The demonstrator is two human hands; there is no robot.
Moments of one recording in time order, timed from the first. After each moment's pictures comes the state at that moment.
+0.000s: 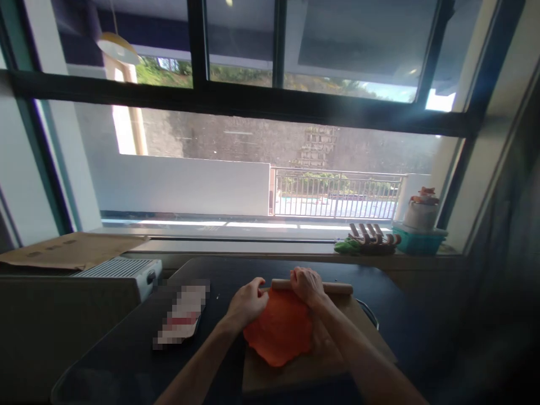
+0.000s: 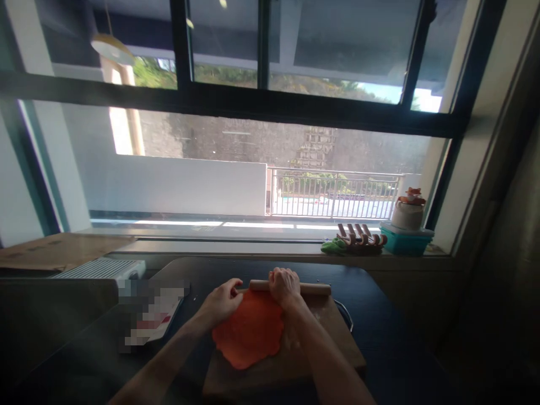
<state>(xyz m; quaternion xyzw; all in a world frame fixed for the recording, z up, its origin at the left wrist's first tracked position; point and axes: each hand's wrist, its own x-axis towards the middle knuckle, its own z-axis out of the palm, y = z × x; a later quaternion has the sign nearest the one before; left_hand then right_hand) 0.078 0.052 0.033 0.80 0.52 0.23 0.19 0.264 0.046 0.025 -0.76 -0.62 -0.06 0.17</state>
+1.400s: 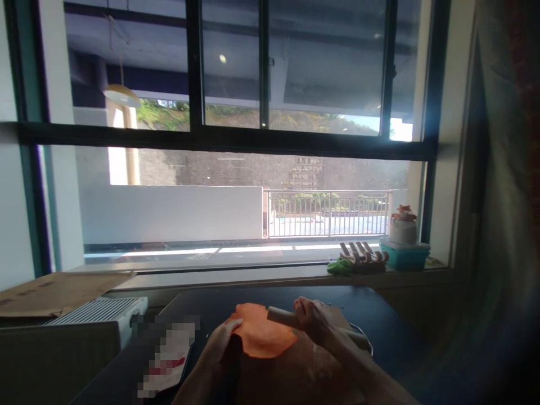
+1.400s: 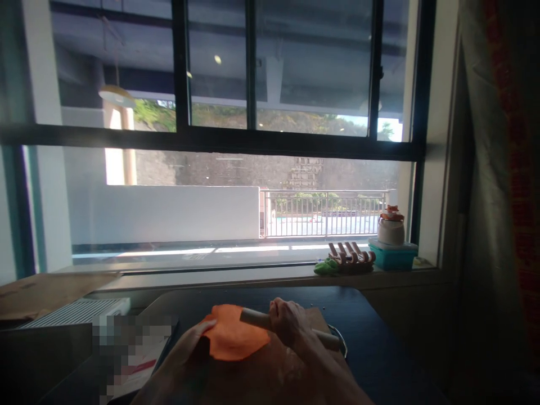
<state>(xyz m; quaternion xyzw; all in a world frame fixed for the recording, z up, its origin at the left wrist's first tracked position) 0.061 0.042 0.036 0.53 0.47 0.43 0.55 0.283 -0.006 0.038 -0.73 -0.63 -0.02 0.26</state>
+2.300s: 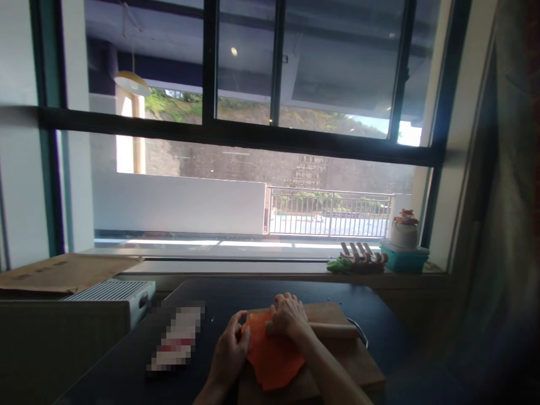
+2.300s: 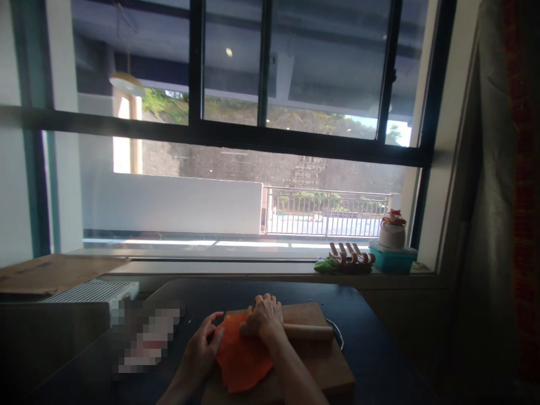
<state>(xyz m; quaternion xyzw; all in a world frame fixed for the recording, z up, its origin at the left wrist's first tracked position) 0.054 0.033 -0.024 0.69 0.45 0.49 0.28 0.215 0.015 0.033 -0.75 -0.63 0.01 0.21</state>
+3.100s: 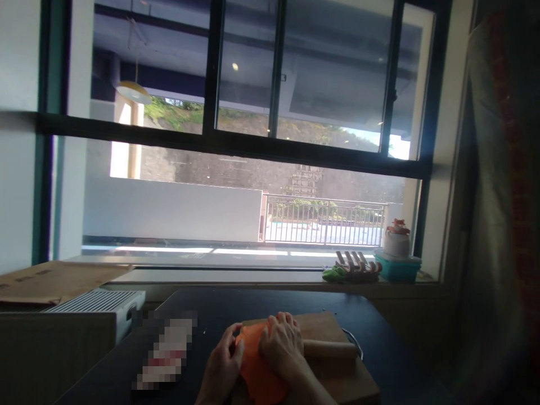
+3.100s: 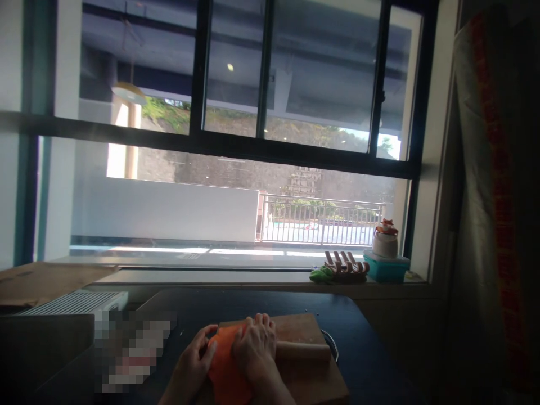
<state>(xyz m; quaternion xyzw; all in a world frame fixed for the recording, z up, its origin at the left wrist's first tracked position) 0.053 0.030 -0.021 0.69 0.46 0.50 0.28 0.201 -0.005 0.016 -0.76 -0.62 -0.03 0.22</state>
